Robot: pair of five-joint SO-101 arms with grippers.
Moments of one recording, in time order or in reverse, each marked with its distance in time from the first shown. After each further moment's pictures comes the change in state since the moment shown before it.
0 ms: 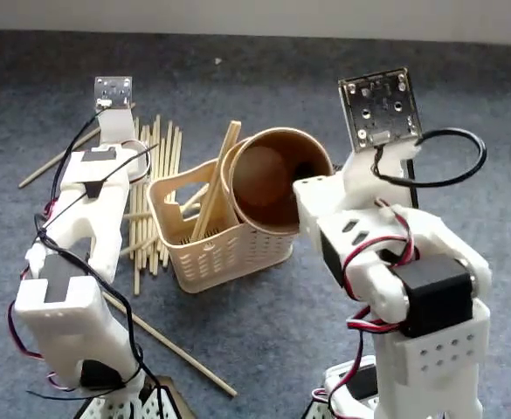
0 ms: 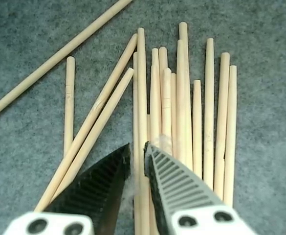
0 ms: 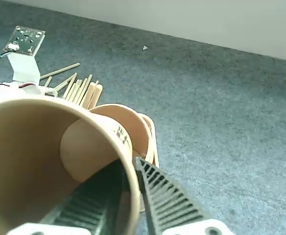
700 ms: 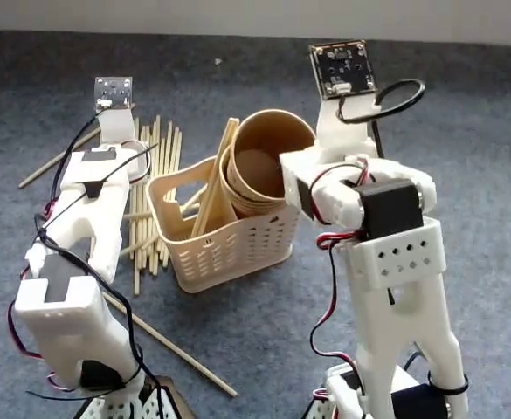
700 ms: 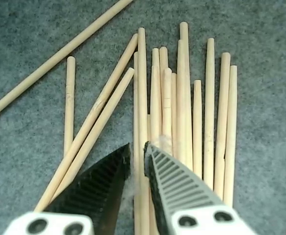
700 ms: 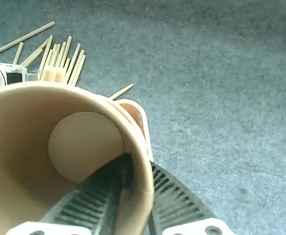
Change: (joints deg) left arm 0.0 0.0 0.0 0.0 0.0; right arm 1.8 17.0 2.1 -2.6 0.0
